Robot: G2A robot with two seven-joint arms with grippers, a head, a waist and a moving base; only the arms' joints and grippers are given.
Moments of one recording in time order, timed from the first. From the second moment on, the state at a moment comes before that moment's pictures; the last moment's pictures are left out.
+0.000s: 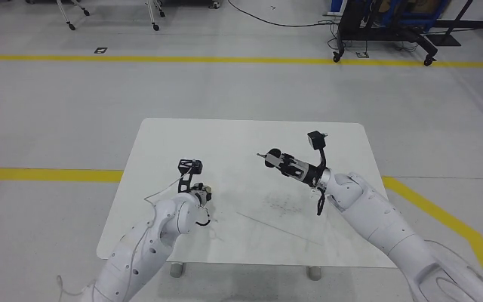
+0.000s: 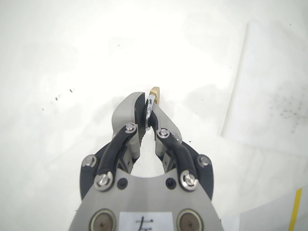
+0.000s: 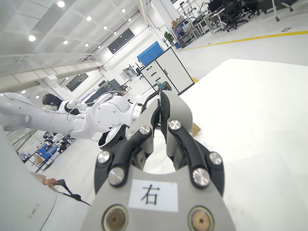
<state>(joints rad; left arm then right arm) 1.19 -1.13 -0.92 -1.62 0.95 0.43 -0.83 -0.92 -1.05 0.74 -1.06 0.03 -1.01 0.23</state>
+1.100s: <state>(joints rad) 1.17 -1.12 -1.08 -1.24 0.09 -0.99 -0.47 -0.93 -1.05 0.74 -1.06 0.03 -1.01 0.22</state>
